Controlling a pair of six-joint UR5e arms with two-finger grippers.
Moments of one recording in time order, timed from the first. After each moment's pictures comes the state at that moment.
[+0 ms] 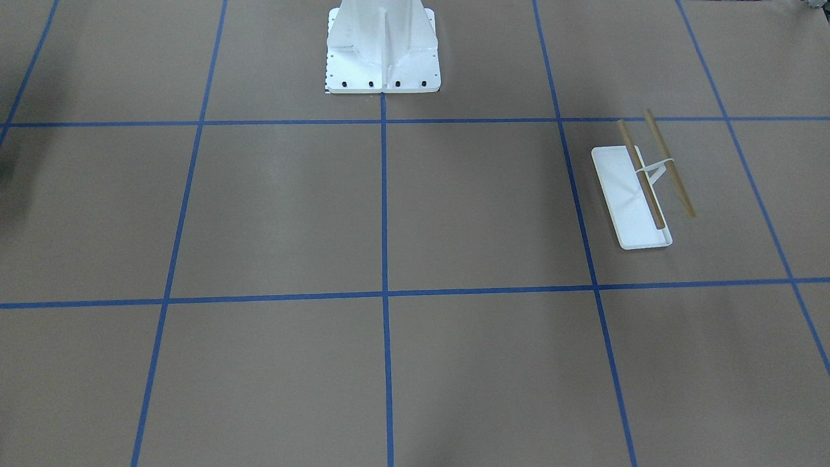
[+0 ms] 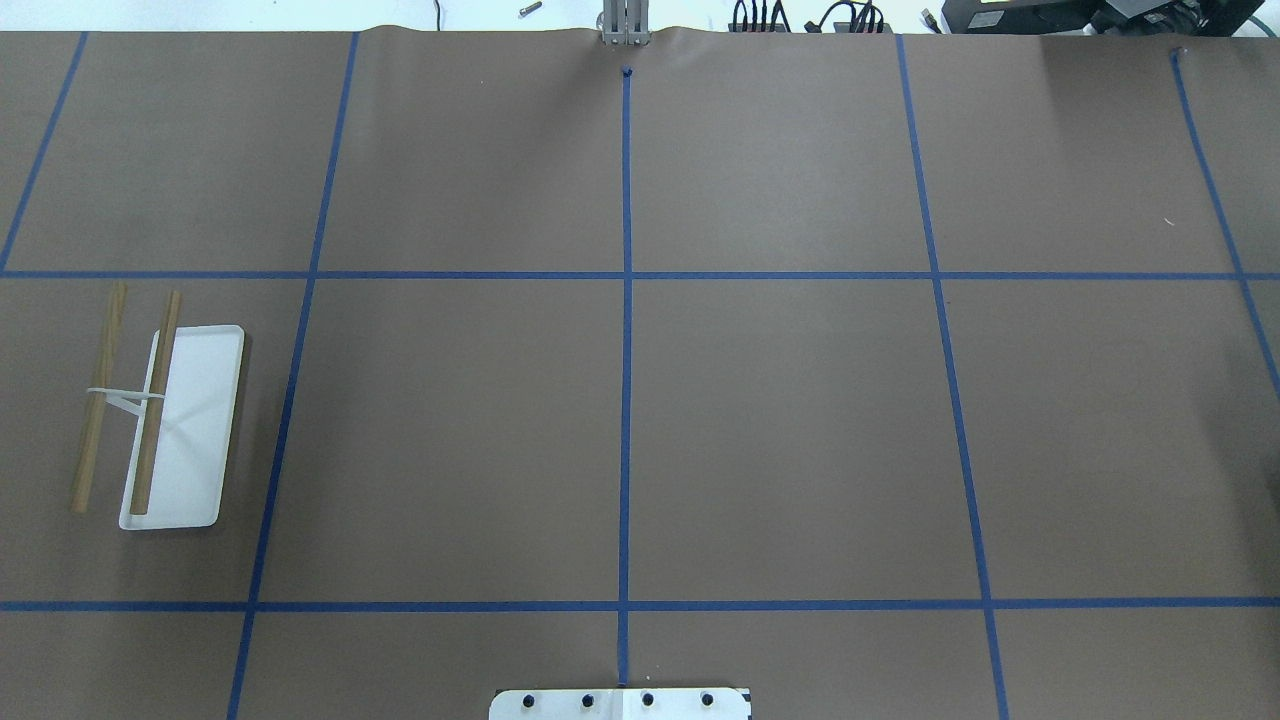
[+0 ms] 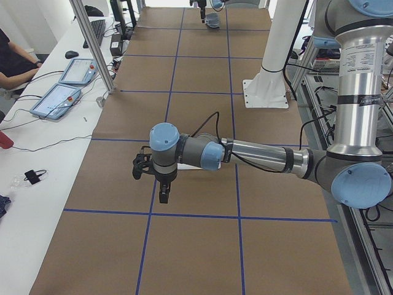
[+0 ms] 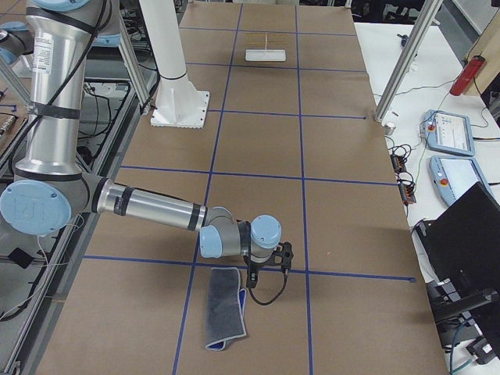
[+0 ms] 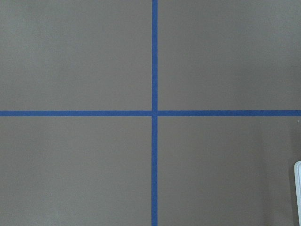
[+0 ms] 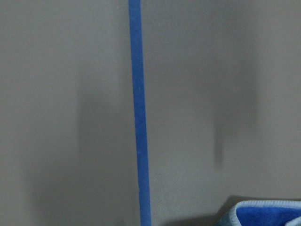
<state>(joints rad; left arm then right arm) -1.51 -1.54 -1.74 -1.64 -2.31 -0.17 1.34 -1.74 1.47 -1.25 2.37 0.26</state>
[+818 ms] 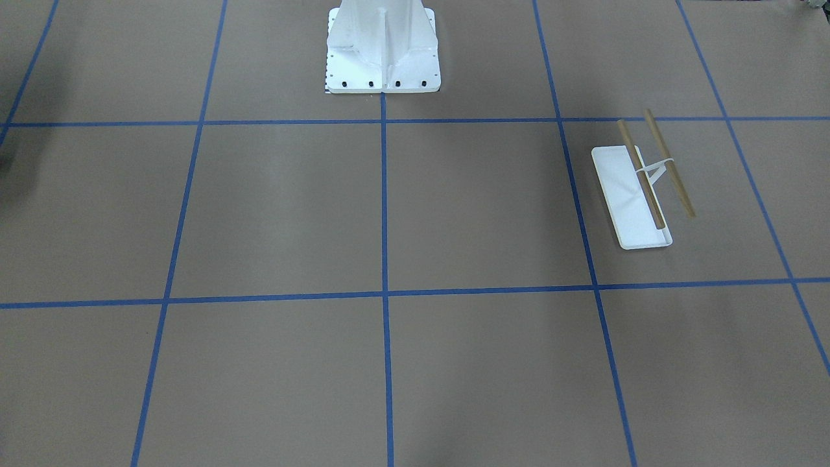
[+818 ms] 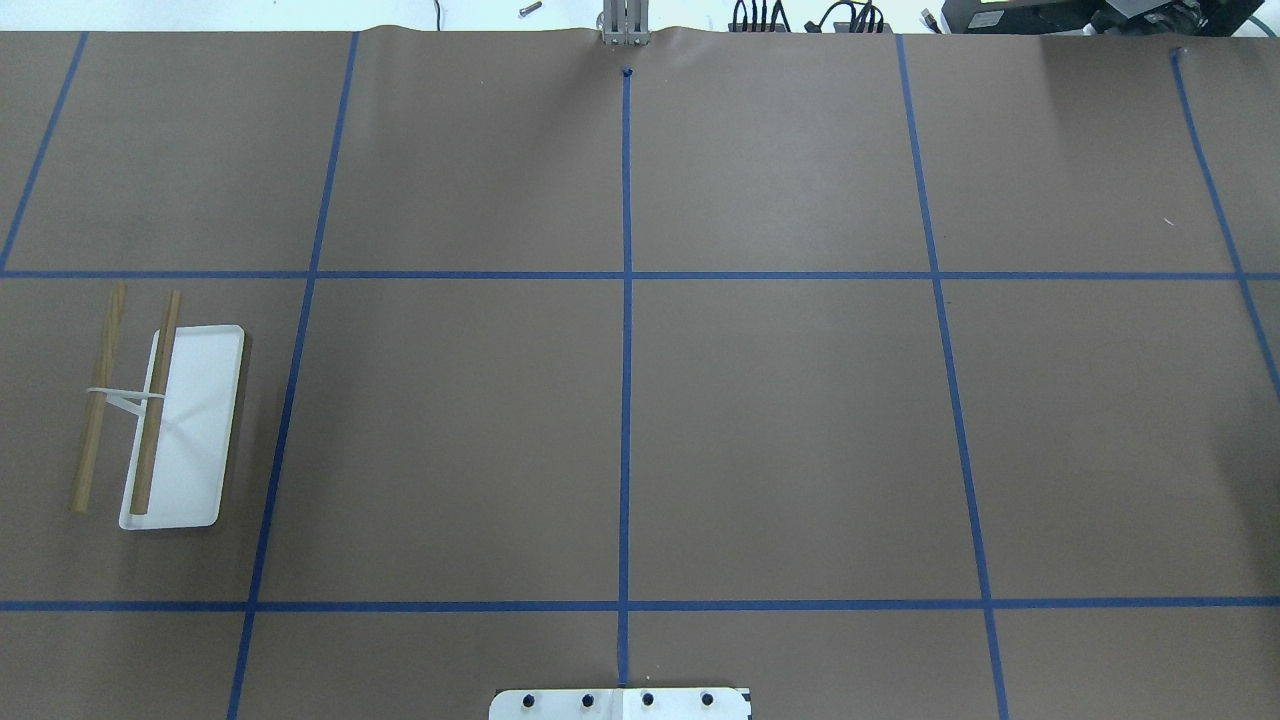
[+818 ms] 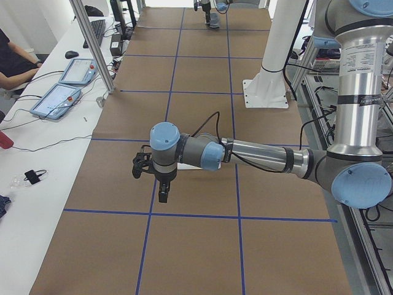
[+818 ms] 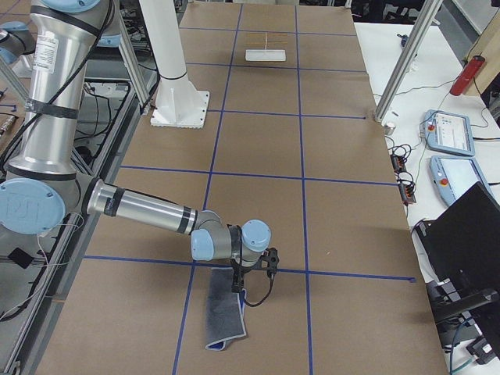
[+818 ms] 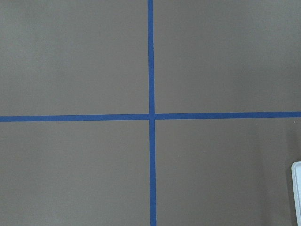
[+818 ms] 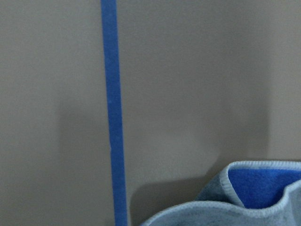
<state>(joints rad) -1.51 -1.54 -1.74 -1.65 -2.31 -0.17 1.28 -1.79 1.47 -1.24 2.34 0.25</state>
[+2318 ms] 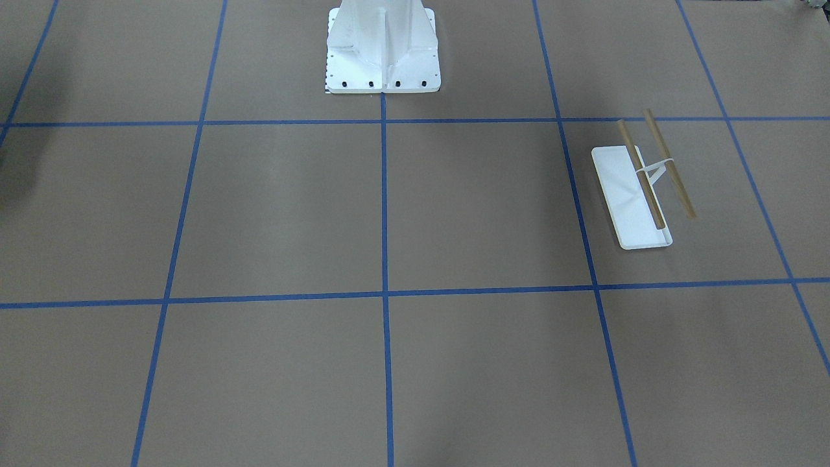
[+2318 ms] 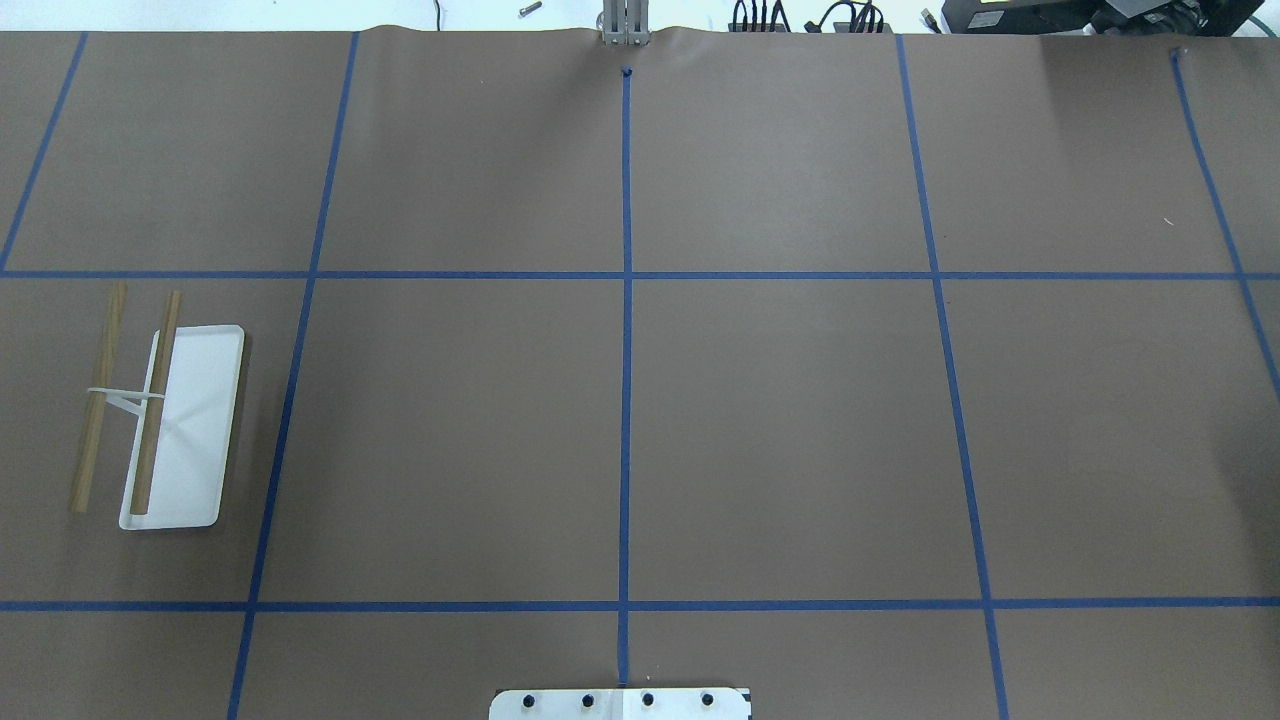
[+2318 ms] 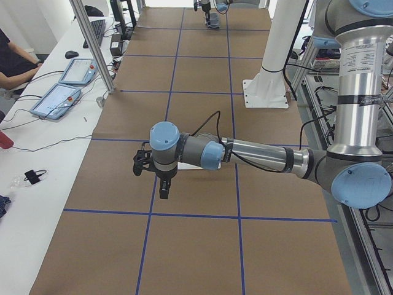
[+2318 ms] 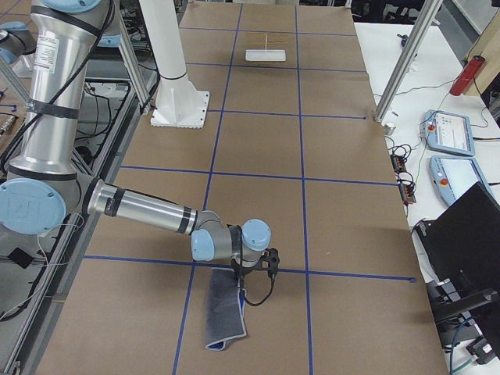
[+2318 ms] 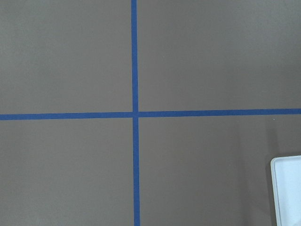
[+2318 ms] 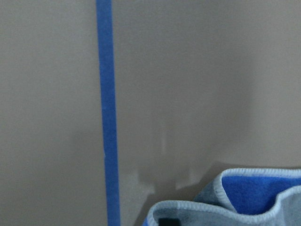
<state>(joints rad) -1.51 -1.54 -1.74 -1.65 -2.37 -0.17 1.28 -1.78 1.46 -1.23 2.31 0.25</state>
